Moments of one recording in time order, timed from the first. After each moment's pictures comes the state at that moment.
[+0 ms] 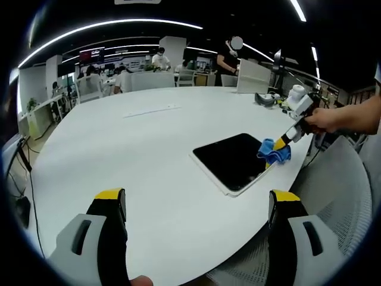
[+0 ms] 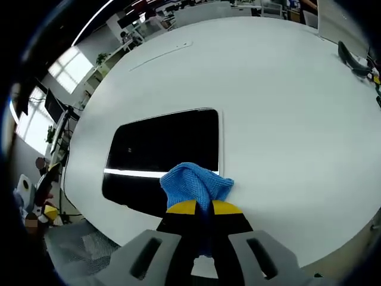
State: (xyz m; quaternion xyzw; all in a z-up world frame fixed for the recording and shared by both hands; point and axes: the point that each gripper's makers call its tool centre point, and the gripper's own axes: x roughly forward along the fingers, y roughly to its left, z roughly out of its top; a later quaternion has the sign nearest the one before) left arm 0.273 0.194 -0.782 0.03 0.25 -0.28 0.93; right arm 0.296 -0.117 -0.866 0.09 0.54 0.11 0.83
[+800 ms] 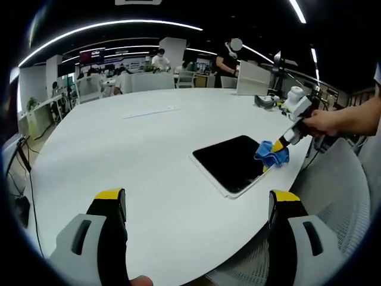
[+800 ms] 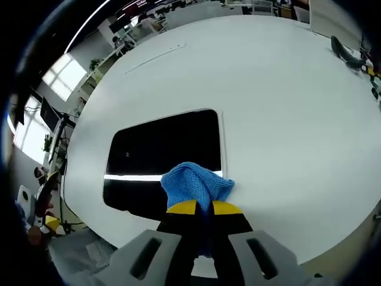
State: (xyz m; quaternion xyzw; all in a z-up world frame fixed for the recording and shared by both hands) left arm 0.274 0.194 -0.778 0.02 0.25 -0.28 0.93; right arm 0.297 -0.108 -0.866 0.10 0.54 0.08 0.83
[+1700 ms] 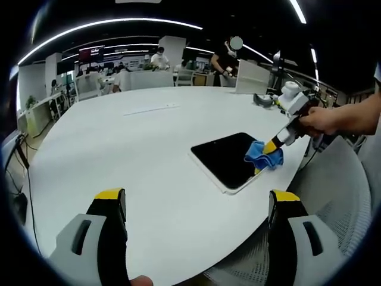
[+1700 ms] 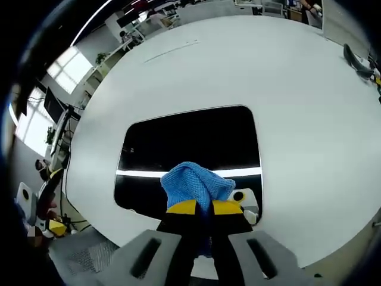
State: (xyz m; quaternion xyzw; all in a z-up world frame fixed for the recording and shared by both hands) left arm 0.268 0.194 -0.787 0.02 0.25 -0.29 0.92; right arm 0.300 -0.064 -0.866 0.09 0.54 0.10 0.83
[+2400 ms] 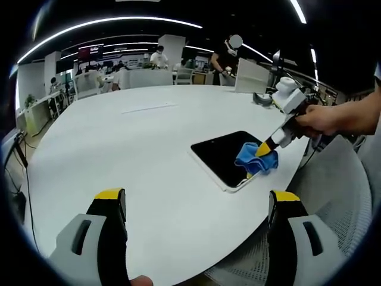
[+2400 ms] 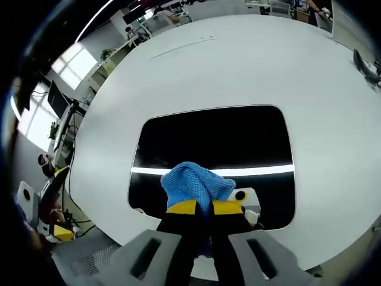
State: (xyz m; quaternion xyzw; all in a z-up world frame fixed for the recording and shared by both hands) left arm 0.269 0.194 -0.792 0.02 0.26 -0.29 0.92; right arm 0.303 -0.025 -0.866 0.09 0.55 0.12 0.82
